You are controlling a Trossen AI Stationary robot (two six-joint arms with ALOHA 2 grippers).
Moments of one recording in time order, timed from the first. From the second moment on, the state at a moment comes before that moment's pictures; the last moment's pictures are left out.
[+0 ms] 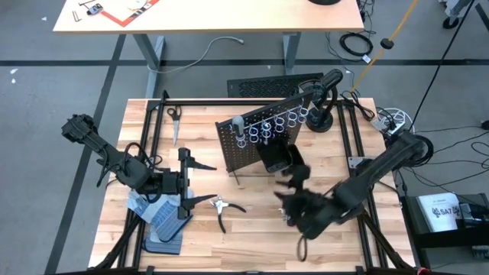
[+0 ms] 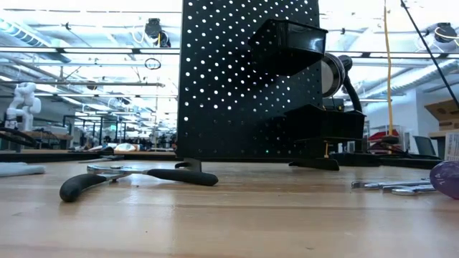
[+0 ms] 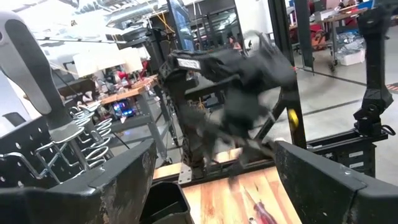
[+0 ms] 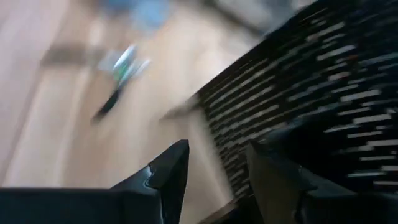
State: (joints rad) left arm -0.60 1.09 0.98 0.21 -0.58 0.35; right arm 0.63 1.58 1.40 -0.82 0.89 0.22
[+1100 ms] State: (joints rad) left arm -0.59 1.09 0.98 0.20 -0.58 0.35; right arm 0.34 1.34 1.40 -0.02 0.93 -0.23
